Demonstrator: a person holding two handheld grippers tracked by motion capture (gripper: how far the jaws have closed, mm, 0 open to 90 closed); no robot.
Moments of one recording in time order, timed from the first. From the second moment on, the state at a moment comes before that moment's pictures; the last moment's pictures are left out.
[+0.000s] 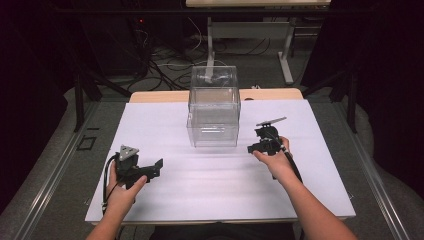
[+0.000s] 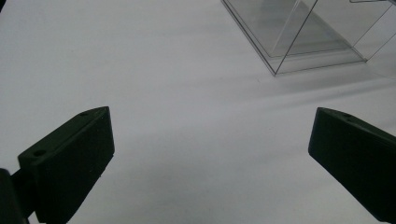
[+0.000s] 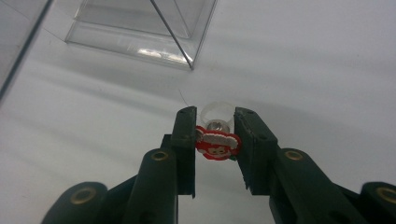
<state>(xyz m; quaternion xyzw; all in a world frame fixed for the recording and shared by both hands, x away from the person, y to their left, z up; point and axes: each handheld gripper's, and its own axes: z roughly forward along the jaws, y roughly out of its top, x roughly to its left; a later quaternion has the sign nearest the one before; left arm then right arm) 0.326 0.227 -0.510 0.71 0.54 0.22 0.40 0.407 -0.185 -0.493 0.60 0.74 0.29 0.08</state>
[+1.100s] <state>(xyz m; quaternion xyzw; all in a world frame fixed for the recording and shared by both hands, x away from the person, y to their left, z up) 0.327 0.226 -0.510 0.71 0.54 0.22 0.40 0.426 -0.177 -0.412 0.56 0.77 0.29 0.11</state>
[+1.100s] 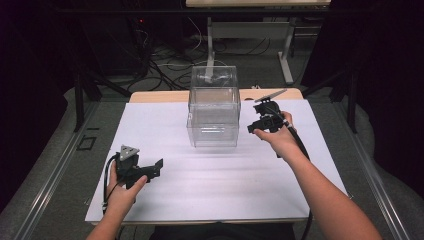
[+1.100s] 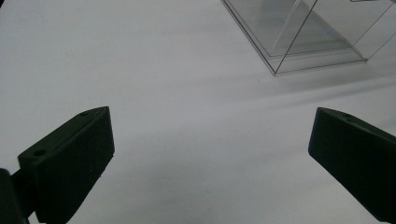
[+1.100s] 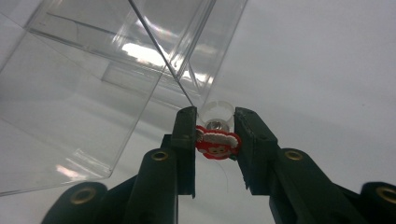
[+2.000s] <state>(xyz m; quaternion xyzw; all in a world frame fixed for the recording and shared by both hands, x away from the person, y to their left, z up) 0.327 0.226 -0.510 0.71 0.54 0.22 0.40 0.422 -0.166 -0.358 0.51 0.79 0.31 0.12</state>
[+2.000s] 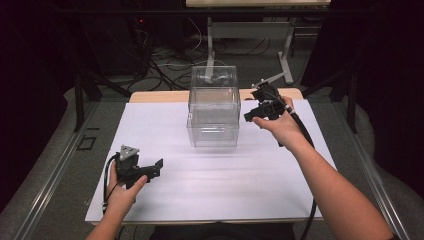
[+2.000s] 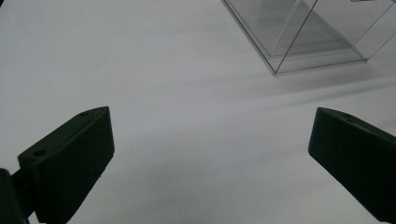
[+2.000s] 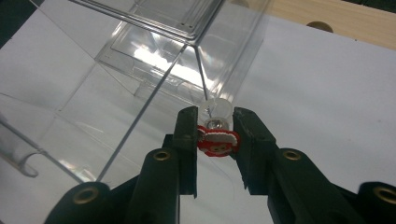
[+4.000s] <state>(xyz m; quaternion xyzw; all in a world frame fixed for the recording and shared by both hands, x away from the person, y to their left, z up) 0.327 0.226 -0.510 0.71 0.54 0.22 0.40 0.407 -0.130 -0.323 0.46 0.82 0.33 0.12</state>
